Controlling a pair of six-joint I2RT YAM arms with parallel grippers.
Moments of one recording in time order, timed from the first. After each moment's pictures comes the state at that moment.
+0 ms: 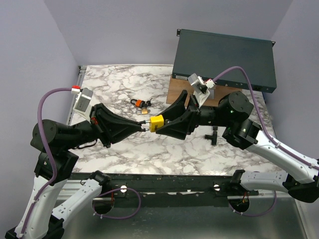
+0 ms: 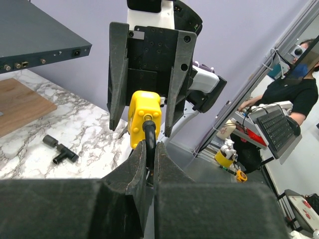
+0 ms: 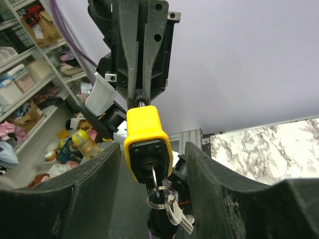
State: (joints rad) left arm -0.49 0.65 1.22 -0.23 0.78 -0.74; right arm 1.00 1.11 1.27 0.13 -0.59 0.47
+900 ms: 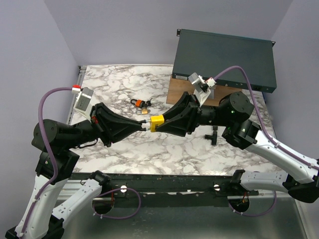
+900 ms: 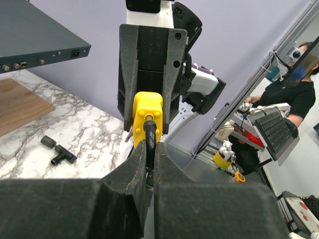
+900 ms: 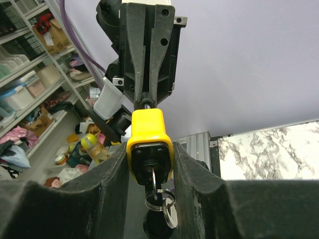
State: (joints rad) left arm -0.49 0.65 1.20 -0.20 0.78 -0.75; right arm 0.99 1.11 1.25 0.17 -0.62 0.53
